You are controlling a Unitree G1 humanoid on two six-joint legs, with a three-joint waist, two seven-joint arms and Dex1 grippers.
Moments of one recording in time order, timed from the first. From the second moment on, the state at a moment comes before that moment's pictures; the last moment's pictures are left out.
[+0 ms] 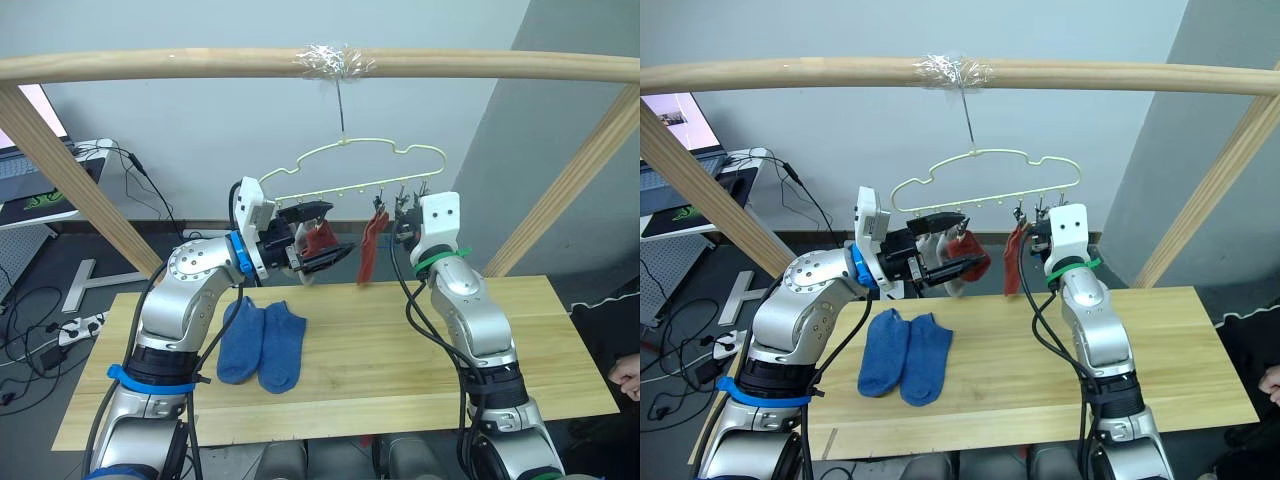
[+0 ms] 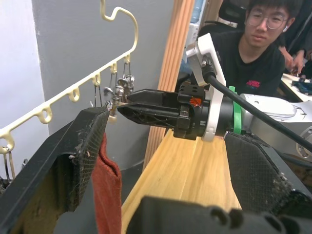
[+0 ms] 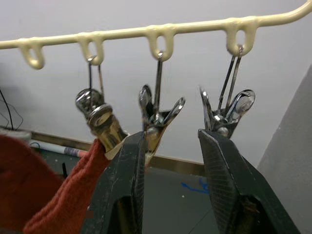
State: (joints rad) left arm -0.51 0.47 -0.03 -0.12 -0.47 0.35 -0.93; right arm -0.49 -0.08 0.06 -0.08 0.02 0.47 0.02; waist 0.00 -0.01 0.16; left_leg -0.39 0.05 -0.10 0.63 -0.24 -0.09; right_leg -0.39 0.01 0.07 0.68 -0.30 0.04
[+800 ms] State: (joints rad) left arm -0.58 0.45 -0.01 -0.12 -0.50 0.37 -0.88; right arm -0.61 -0.01 0.06 0.07 0.02 0.40 0.04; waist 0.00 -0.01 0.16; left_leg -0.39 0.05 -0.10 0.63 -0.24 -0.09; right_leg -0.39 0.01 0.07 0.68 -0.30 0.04
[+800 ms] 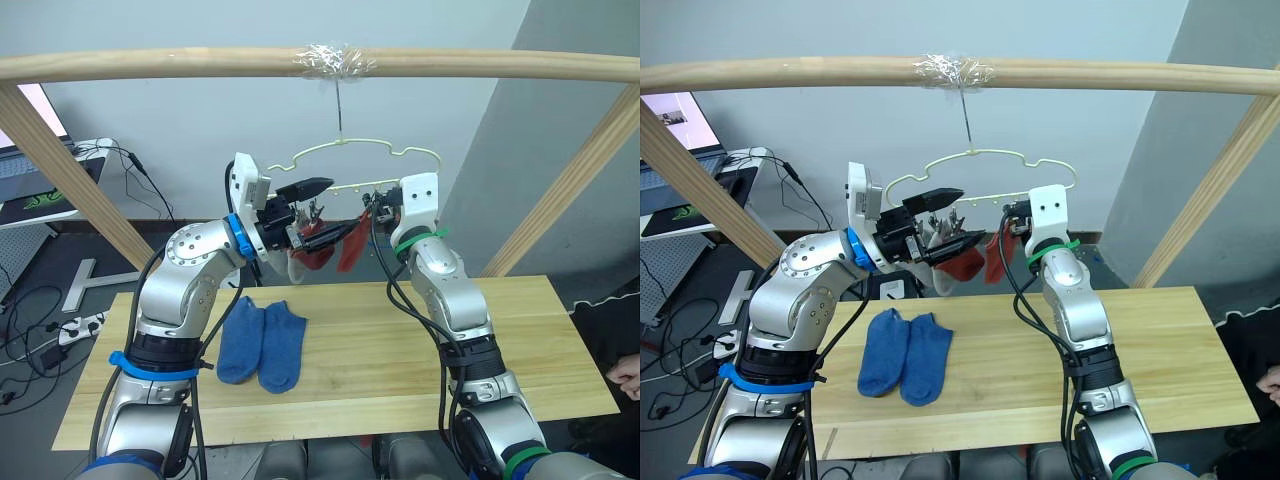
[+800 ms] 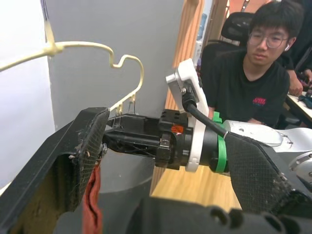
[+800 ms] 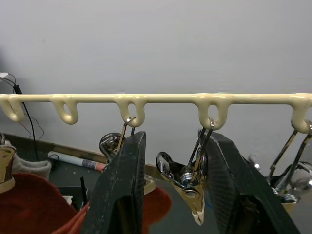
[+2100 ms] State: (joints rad) left arm -0.16 0.51 -0.08 0.10 -0.15 0.29 -0.64; right arm -0.50 -0.20 0.06 -0.24 0.10 0.68 0.25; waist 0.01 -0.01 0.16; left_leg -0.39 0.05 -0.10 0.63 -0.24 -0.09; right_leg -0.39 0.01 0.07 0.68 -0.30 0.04
